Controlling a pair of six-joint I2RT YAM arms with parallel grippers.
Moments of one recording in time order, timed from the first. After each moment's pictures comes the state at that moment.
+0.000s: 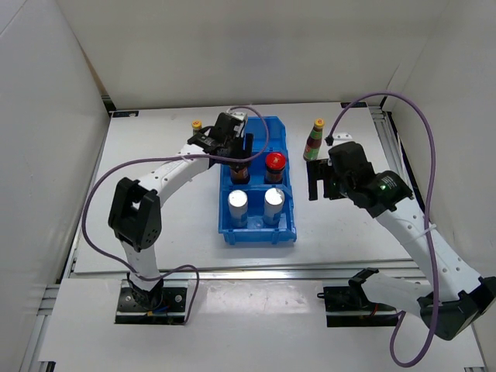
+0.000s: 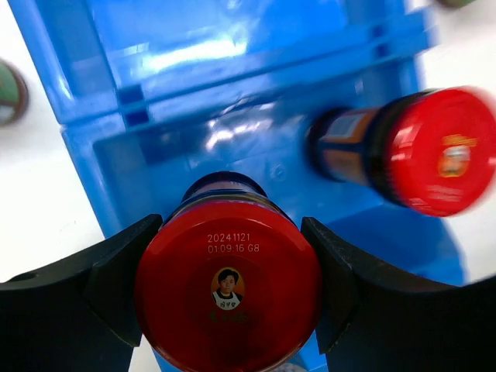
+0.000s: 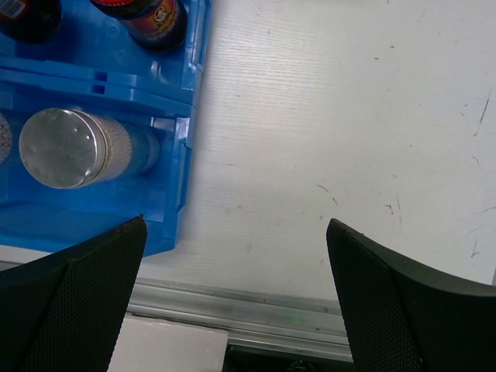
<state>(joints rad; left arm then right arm) -0.57 1.83 1.57 -0.52 -0.06 -0.31 0.58 1.08 1.23 -0.96 0.25 0.28</state>
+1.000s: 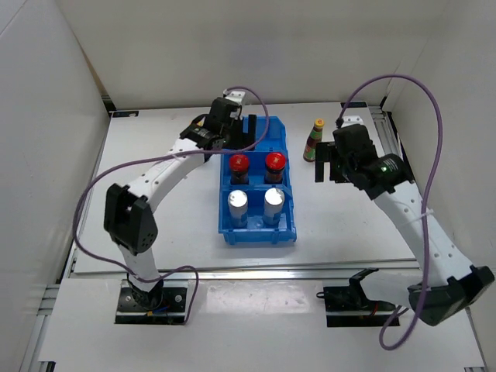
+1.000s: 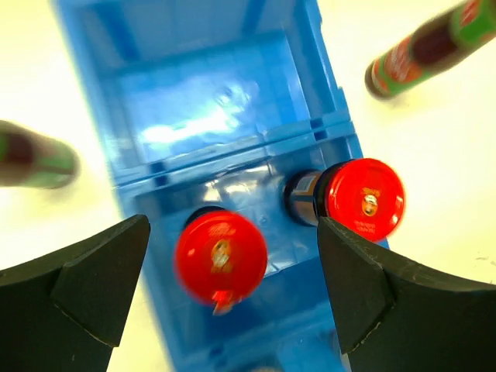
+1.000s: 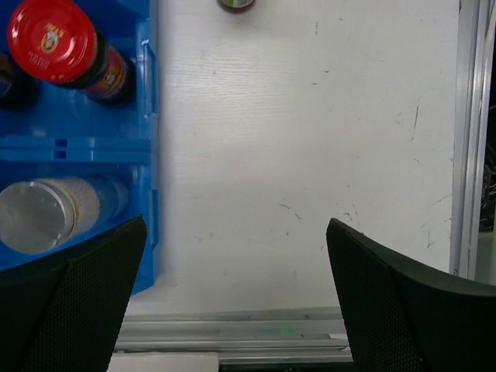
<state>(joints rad) -0.57 1.82 1.68 -0.50 -0.10 -0.29 0.52 1.17 1.38 -1.02 0.36 0.27</state>
